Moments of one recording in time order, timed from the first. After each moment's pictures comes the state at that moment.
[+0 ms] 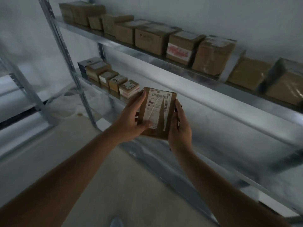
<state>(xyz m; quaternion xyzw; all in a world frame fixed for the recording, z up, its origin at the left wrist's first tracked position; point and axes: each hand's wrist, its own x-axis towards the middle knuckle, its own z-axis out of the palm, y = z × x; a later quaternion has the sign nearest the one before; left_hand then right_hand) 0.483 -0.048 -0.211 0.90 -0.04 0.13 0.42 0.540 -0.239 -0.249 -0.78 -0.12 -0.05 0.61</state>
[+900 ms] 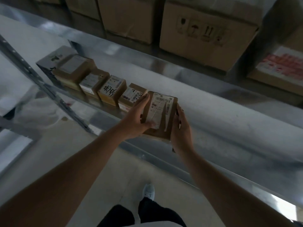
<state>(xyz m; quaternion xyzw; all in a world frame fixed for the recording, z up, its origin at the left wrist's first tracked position) 0.774 0.181 -0.324 0.87 -0.01 -0.09 0.48 0.785 -0.013 -0.371 -0.82 0.03 0.01 0.58</state>
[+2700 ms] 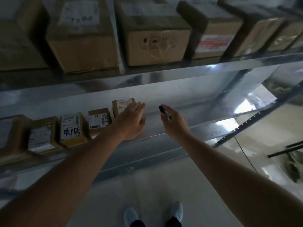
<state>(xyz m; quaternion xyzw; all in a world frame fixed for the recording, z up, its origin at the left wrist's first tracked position) 0.835 0.193 -0.287 0.90 -0.40 -0.13 0.16 0.739 0.008 -0.315 -0.88 0.28 -0.05 0.37</state>
